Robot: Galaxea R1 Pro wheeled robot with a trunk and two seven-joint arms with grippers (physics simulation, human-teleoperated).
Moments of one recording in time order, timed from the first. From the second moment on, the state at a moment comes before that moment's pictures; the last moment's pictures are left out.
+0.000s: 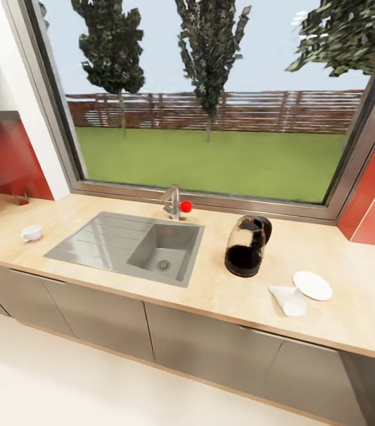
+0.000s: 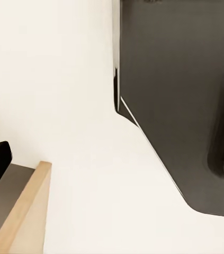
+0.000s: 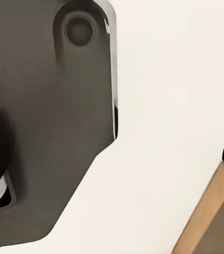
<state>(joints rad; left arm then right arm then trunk) -0.01 0.05 0.00 -0.02 -0.01 -0.07 0.04 0.00 -0.05 -0.04 -0.16 0.00 0.00 0.00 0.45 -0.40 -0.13</state>
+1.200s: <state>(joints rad) -0.01 0.06 0.00 -0.02 0.00 -0.07 0.04 -0.01 0.06 -0.01 -0.73 -0.01 -0.21 0.01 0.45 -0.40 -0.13</state>
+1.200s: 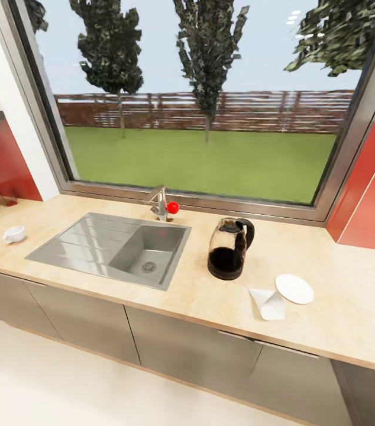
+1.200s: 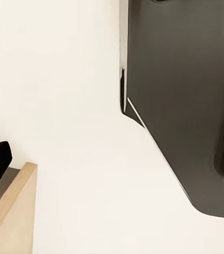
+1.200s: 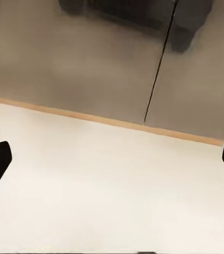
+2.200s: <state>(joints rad) -0.01 0.06 0.00 -0.03 -0.01 -0.07 0.04 -0.01 0.13 0.16 -1.30 -0.01 -0.22 0.00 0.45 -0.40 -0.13</state>
